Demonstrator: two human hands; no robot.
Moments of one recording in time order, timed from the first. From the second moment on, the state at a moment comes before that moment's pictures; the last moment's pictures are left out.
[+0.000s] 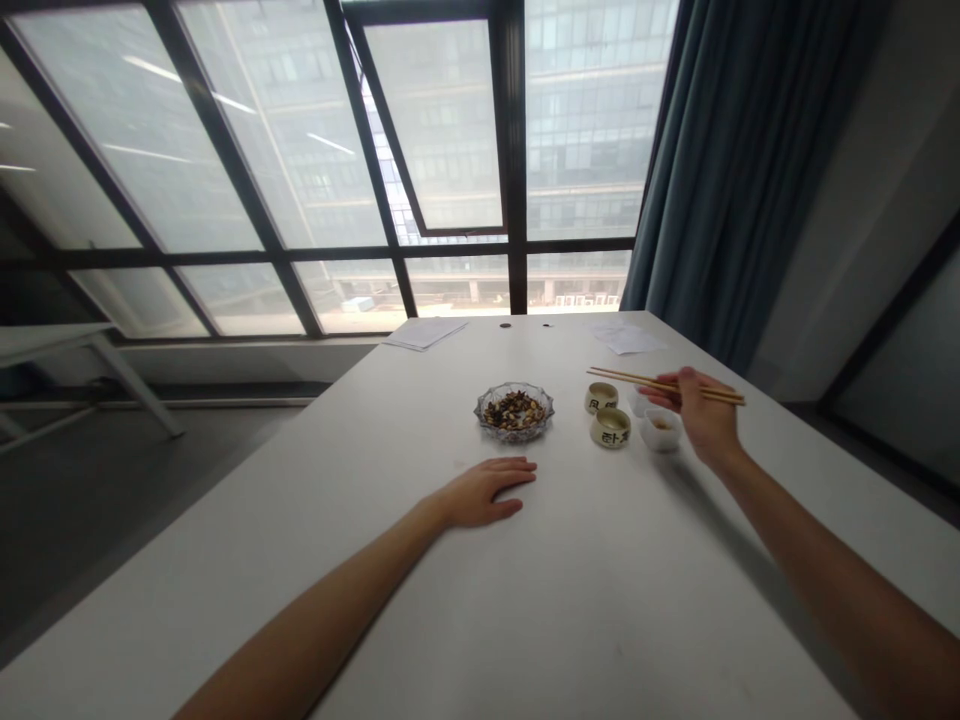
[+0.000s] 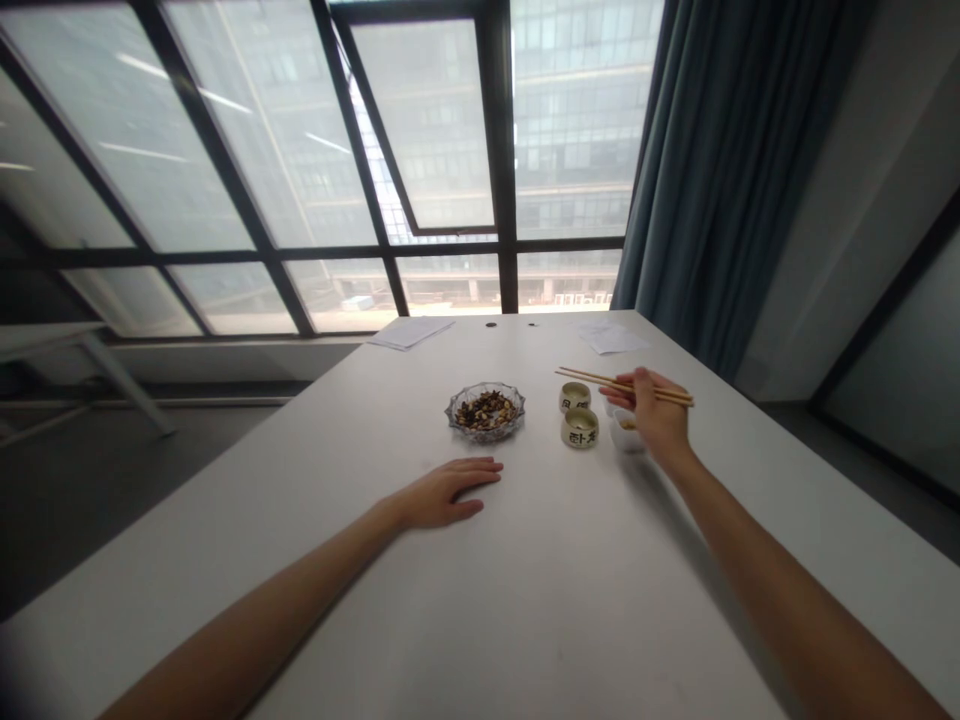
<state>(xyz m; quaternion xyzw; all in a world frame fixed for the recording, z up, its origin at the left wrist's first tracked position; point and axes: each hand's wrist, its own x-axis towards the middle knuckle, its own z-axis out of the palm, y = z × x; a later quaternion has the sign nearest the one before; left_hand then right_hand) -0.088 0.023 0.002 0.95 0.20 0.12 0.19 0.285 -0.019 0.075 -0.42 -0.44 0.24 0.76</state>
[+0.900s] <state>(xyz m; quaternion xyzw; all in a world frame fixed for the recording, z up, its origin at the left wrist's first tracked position) -0.087 0.021 -0.003 0.95 0.18 0.15 0.20 0.143 0.145 0.121 -0.57 -0.68 0.30 0.34</state>
